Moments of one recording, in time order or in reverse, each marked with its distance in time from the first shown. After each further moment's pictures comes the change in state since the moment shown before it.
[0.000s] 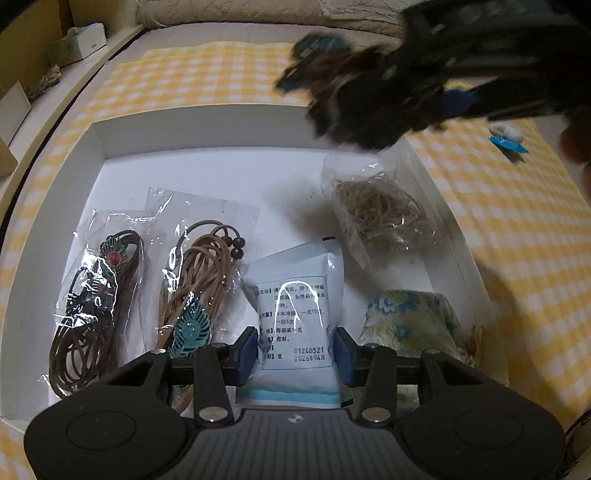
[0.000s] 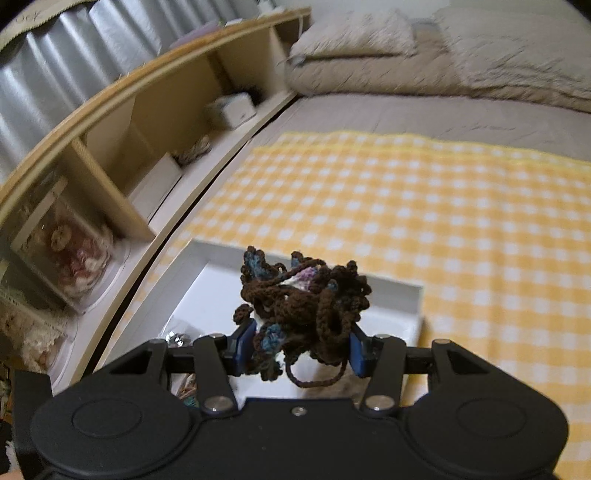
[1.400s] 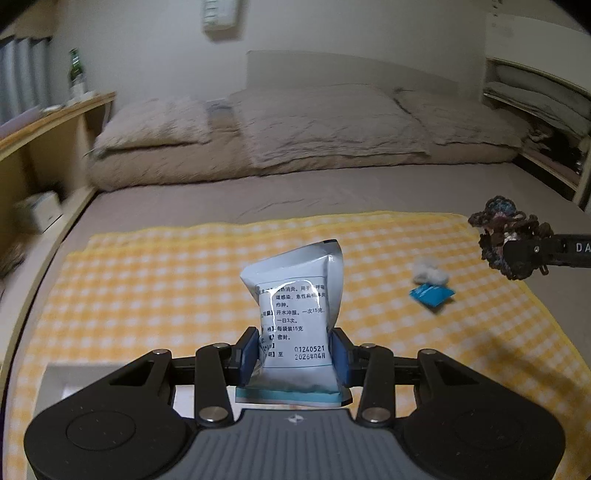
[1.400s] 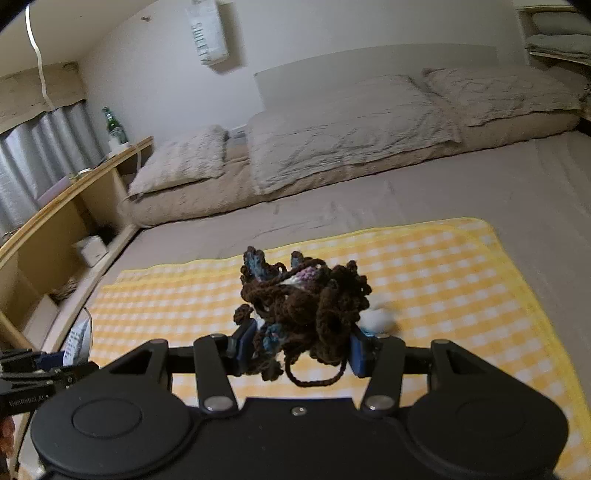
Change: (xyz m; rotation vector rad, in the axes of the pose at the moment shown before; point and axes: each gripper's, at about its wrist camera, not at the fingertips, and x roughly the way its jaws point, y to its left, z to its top) left arm -0.077 -0.124 0.120 0.125 -0.385 -0.023; right arm -0.202 -0.203 -0.009 0.219 -0.347 -0.343
